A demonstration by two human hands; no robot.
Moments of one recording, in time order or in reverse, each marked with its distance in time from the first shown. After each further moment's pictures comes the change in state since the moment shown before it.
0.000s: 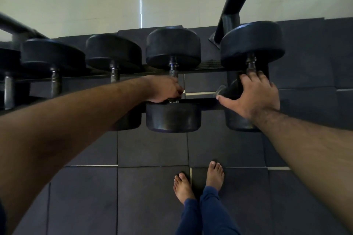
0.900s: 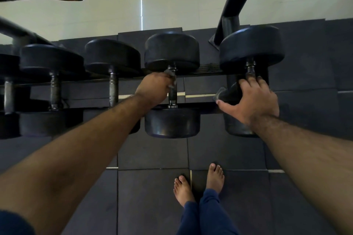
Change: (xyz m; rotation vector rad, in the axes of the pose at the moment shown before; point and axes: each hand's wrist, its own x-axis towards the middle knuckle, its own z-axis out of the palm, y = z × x) left_hand 0.000 0.001 0.025 -0.434 0.470 -0.725; right_hand 0.003 0.004 0.005 0.020 0.009 -0.014
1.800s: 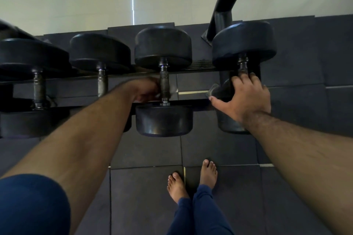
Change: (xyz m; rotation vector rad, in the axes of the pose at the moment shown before) left_hand 0.025 -0.023 0.038 -1.301 -0.588 -0.732; right_hand 0.000 0.000 0.003 -0.020 0.007 0.012
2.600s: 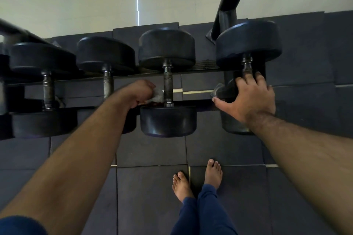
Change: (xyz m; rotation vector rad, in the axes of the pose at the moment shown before) left_hand -0.037 -0.006 -0.006 0.341 0.306 0.046; right_hand 0.001 0.000 -0.003 -0.012 -0.047 0.019
